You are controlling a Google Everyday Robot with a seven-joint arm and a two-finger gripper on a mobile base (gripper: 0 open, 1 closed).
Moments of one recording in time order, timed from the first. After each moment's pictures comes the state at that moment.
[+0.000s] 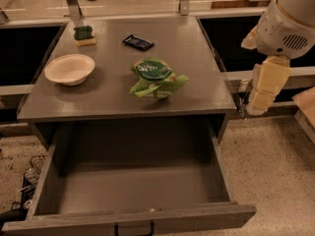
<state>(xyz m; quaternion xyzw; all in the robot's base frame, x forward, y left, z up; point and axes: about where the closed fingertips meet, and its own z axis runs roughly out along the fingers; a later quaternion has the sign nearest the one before) 0.487 -0.196 0.957 -0.63 0.76 -0.01 0.14</state>
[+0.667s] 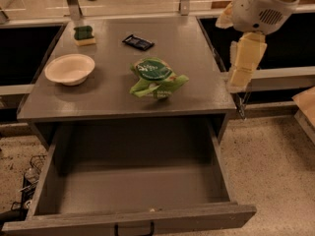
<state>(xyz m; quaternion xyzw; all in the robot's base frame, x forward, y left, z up) 0.522 -0.147 0.985 -0.68 0.71 -0.01 0.18</state>
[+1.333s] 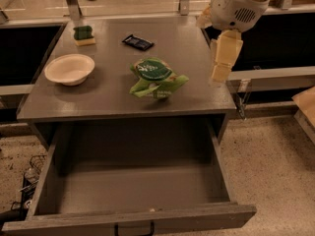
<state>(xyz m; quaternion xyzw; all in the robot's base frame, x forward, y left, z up) 0.545 -0.116 0.977 -0.70 0.69 0.02 0.18</state>
